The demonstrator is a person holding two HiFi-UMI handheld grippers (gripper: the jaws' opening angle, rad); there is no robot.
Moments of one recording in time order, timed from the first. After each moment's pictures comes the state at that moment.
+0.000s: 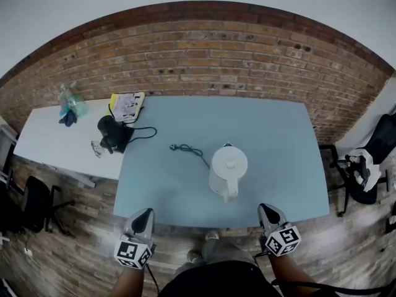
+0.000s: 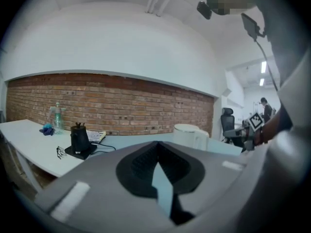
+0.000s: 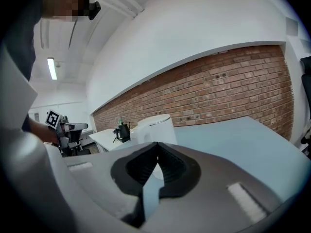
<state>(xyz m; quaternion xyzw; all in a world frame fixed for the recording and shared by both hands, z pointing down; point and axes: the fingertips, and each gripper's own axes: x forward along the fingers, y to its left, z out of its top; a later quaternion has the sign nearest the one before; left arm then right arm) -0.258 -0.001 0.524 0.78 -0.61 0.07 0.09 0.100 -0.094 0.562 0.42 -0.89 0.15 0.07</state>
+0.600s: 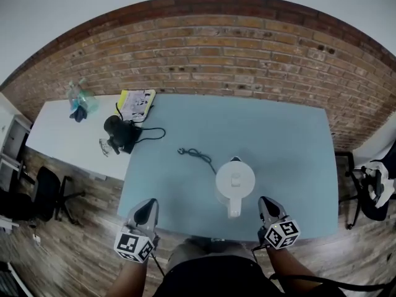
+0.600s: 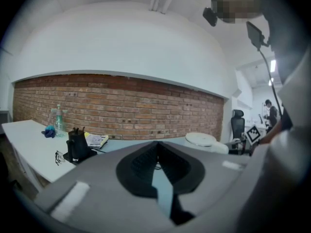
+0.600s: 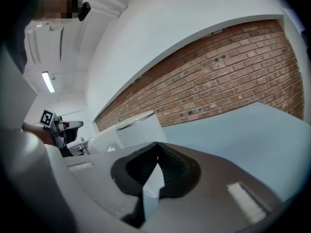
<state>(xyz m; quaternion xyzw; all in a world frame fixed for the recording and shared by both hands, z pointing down) -0.254 -0.074 0.496 0.76 -0.64 0.06 0.10 0.079 -0.190 0.590 0.39 -0.89 0.21 0.05</state>
